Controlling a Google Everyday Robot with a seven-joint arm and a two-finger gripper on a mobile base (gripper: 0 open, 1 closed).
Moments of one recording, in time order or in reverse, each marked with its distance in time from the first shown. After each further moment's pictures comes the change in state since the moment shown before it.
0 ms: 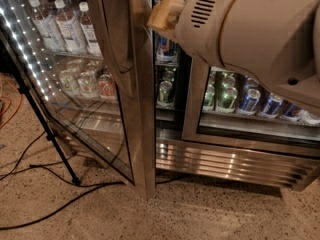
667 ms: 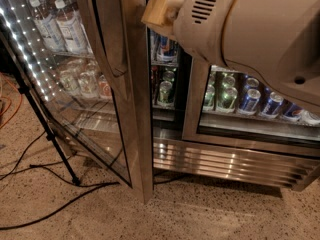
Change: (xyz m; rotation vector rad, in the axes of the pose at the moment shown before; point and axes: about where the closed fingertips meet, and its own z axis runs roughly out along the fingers) arm 0.000 0.013 -0.007 -0.035 0.007 0.013
